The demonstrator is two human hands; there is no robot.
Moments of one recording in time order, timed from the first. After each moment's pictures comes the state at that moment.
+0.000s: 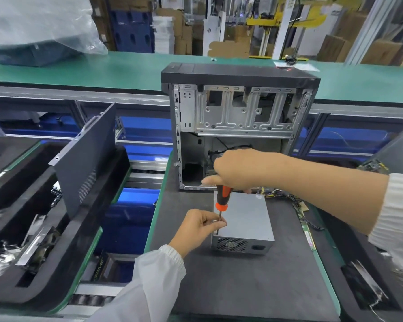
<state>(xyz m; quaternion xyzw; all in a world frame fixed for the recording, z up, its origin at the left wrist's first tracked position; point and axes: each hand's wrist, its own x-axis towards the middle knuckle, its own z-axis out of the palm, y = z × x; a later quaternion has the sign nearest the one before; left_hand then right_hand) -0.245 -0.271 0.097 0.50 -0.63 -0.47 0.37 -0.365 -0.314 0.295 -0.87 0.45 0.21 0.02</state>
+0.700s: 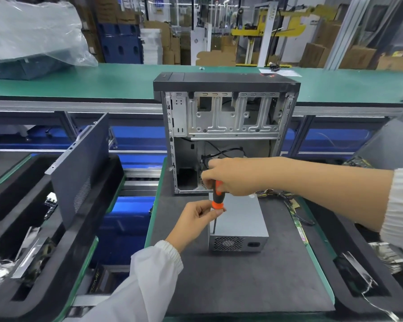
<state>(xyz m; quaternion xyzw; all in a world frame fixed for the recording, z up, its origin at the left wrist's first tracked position) -0.248 -0.274 0.121 0.42 -0.62 -0.51 0.43 -0.380 -0.300 0.293 -0.91 0.38 0.19 0.03</state>
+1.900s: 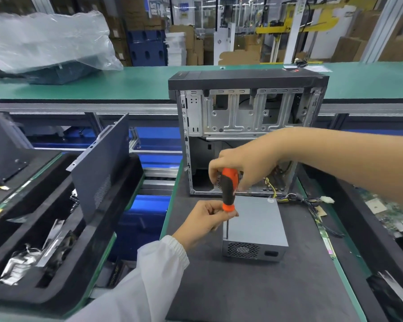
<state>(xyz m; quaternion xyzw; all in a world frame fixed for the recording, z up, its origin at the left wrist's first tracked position) -0.243 -0.279 0.129 0.41 -0.57 -0.57 0.42 -0.376 -0.325 0.326 -0.89 0.36 0.25 0.13</state>
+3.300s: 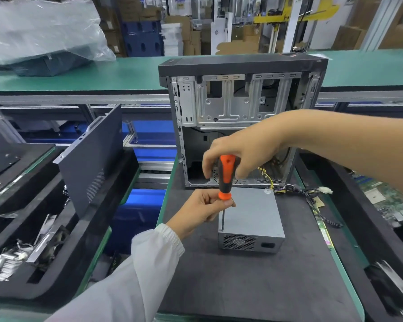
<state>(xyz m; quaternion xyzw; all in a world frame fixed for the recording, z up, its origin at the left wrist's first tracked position) -0.244 -0.290 0.125 0.38 -0.61 -0.57 0.40 -0.388 -0.334 0.322 -0.91 0.32 0.22 0.16</state>
